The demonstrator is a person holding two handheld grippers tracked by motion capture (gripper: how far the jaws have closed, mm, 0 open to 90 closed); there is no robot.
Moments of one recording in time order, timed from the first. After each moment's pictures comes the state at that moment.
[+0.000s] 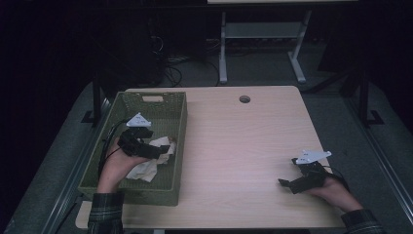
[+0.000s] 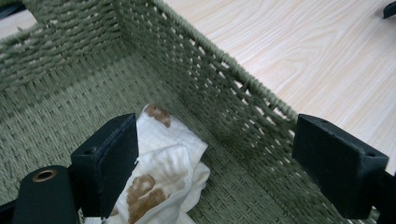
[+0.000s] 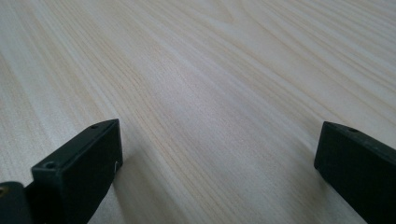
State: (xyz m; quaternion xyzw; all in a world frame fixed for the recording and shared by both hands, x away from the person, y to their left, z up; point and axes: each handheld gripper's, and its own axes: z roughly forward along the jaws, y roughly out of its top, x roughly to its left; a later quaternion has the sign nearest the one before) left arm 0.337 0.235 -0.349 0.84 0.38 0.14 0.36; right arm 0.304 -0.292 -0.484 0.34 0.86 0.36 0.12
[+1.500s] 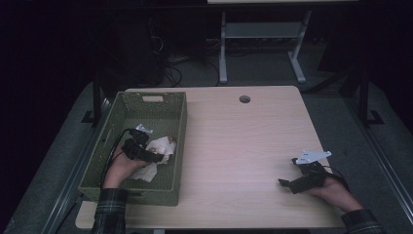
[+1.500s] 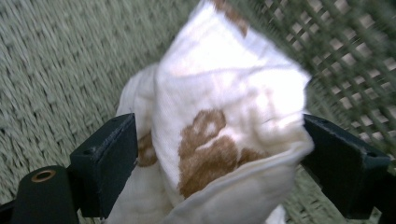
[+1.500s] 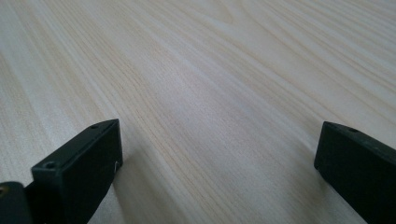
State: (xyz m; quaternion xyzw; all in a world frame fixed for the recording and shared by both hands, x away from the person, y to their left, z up) left arm 0.372 0.254 -0.424 0.85 0.46 0.10 0.23; right arm 0.304 -0.292 -0.484 0.34 0.86 0.36 0.12
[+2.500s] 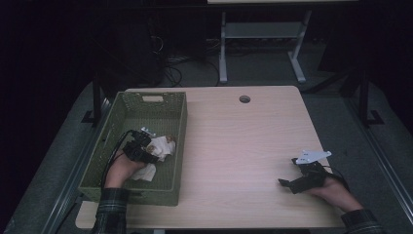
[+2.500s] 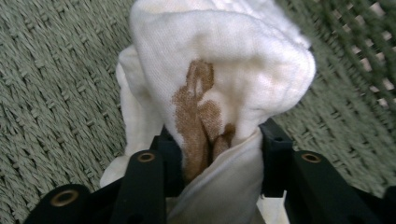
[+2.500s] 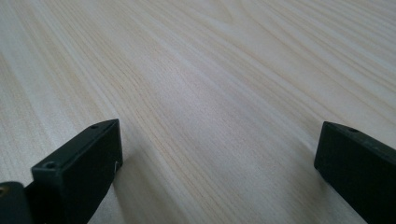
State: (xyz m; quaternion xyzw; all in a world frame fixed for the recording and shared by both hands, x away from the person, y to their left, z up) left arm 0.369 0.252 -0.420 0.86 0.46 0.08 0.18; right arm 0.304 -0.292 -0.484 0.34 0.86 0.36 0.12
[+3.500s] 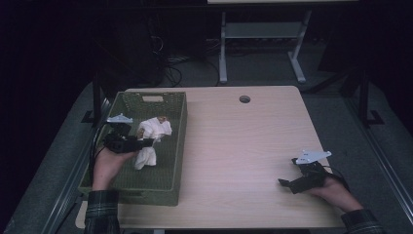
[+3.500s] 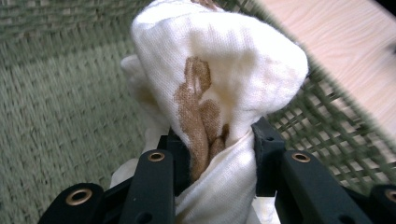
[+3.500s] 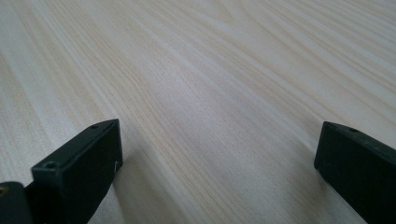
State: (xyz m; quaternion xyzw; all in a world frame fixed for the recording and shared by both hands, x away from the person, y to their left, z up) left arm 0.348 0.281 -0.359 0.80 0.45 0.10 0.39; right arm 0.304 -0.291 -0.484 0.34 0.86 0.36 0.12
